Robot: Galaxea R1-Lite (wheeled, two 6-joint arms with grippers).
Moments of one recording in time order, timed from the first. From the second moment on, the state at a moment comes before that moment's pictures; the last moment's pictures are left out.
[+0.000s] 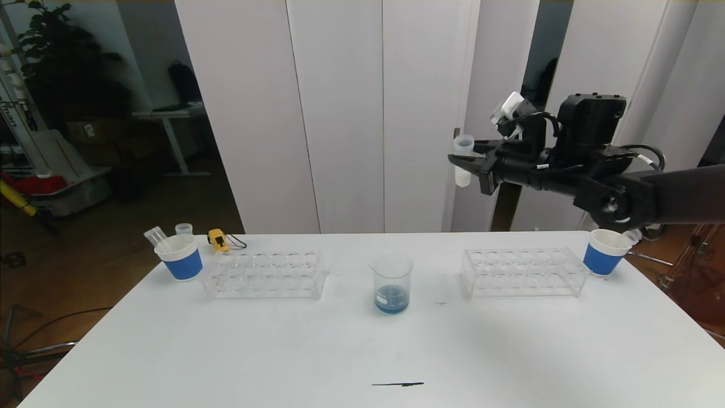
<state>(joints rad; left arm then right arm) 0.00 0.00 0.00 0.00 0.00 0.02 0.26 2.09 -1.53 -0.54 0.51 -0.47</state>
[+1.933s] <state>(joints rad) 0.00 0.00 0.00 0.00 0.00 0.02 0.37 2.27 -1.46 -0.83 0.63 -0.87</state>
